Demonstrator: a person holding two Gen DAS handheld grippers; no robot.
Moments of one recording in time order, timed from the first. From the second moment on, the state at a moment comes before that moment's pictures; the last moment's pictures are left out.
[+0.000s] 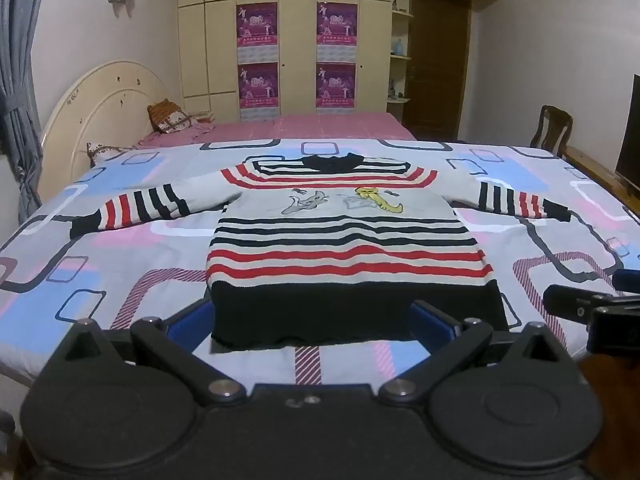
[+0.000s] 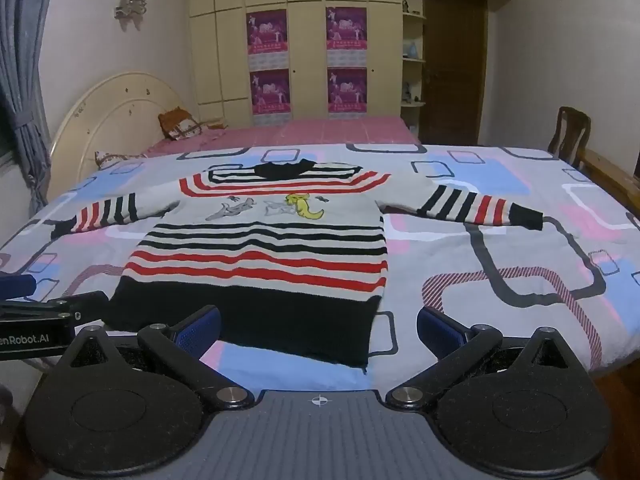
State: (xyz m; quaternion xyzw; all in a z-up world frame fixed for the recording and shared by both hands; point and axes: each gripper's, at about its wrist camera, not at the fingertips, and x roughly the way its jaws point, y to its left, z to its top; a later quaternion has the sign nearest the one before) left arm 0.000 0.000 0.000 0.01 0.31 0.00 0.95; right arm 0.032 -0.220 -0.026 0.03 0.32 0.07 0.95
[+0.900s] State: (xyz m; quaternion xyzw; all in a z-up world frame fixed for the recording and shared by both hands) left arm -0.006 -0.001 0.006 0.01 0.30 0.00 0.95; right arm 0.024 -0.219 -0.018 0.03 0.30 0.07 0.95
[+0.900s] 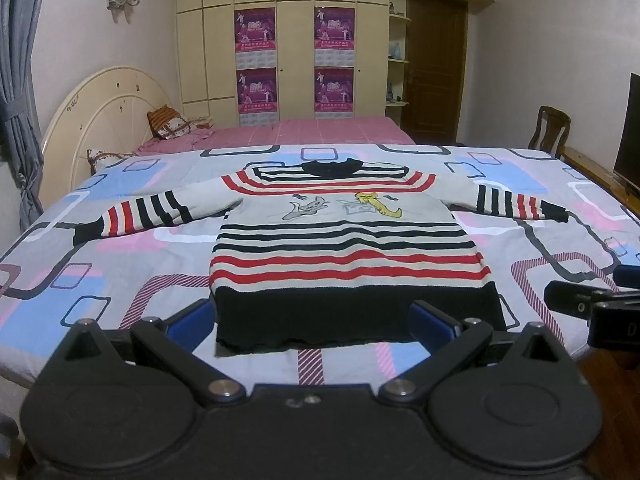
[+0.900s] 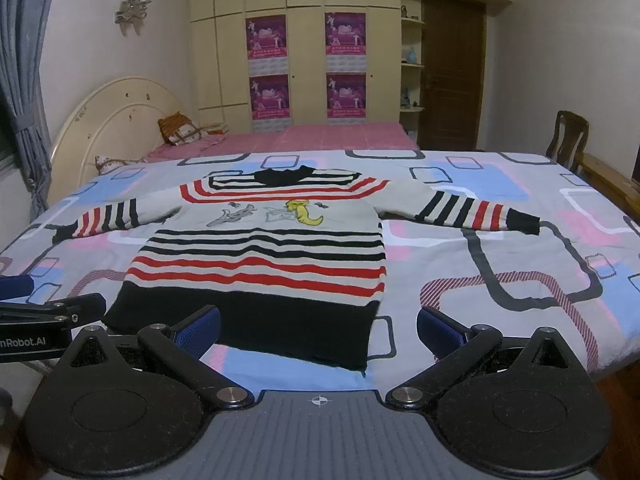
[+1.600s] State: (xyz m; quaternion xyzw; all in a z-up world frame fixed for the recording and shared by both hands) left arm -0.009 -0.002 0.010 0.01 0.30 0.00 0.95; right arm 0.023 -0.218 -0.016 0.03 0.30 0.07 0.95
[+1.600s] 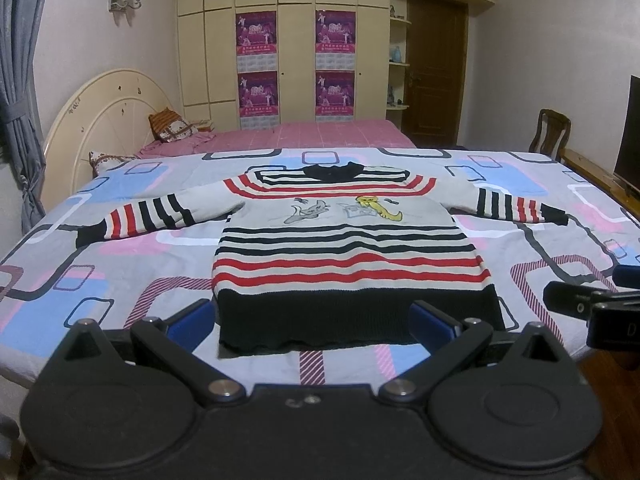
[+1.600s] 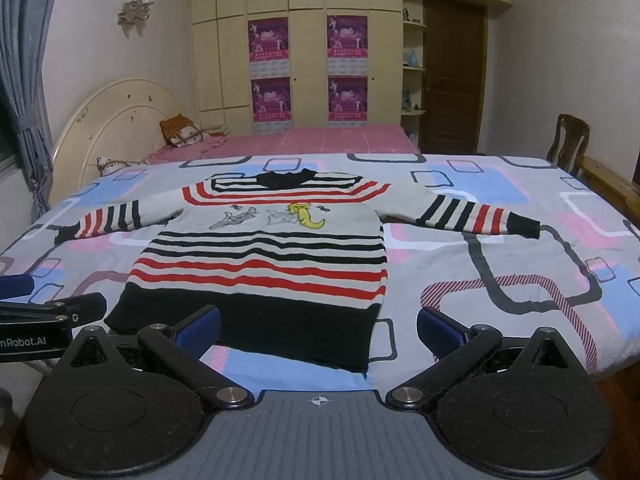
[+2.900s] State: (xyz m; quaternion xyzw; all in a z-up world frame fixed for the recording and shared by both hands) left arm -0.015 -0.003 0.012 0.01 0.29 0.00 0.96; right arm 0.017 -0.219 -0.014 0.03 0.29 0.07 0.95
